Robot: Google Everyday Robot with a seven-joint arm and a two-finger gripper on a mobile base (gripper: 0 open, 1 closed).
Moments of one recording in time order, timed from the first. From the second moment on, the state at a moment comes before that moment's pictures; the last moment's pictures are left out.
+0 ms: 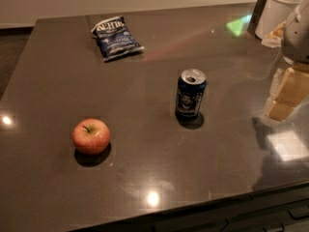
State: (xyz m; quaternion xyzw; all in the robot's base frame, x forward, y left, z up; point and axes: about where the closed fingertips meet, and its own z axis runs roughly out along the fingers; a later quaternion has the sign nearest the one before) arm 0.438 -0.217 0.976 -0.60 0.78 -0.03 0.16
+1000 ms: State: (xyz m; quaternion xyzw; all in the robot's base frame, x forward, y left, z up) arm 0.451 -0.190 0.975 -0.60 0.78 -0.02 0.20
